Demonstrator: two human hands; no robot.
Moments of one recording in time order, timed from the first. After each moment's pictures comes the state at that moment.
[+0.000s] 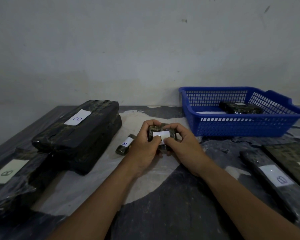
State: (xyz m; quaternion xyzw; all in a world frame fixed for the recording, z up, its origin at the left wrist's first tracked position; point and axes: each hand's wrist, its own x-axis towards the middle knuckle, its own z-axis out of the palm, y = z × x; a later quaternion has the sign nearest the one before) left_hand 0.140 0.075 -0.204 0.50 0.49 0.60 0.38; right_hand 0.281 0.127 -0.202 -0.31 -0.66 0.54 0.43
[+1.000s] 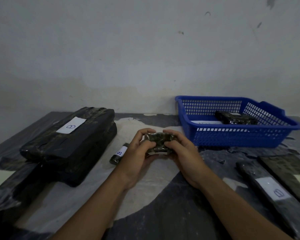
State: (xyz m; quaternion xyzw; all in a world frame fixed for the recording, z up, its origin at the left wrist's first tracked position) left_hand 0.133 0.078 -0.202 0.42 0.42 0.64 0.49; right_hand 0.283 0.138 -0.203 -0.30 -0.55 0.64 0.45
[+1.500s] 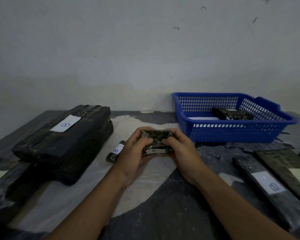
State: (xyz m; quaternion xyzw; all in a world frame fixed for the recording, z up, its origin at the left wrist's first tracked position) left_hand 0.138 0.076 -0.200 0.44 0.44 0.63 0.46; right_hand 0.282 0.135 -0.205 -0.30 -0.57 0.61 0.46
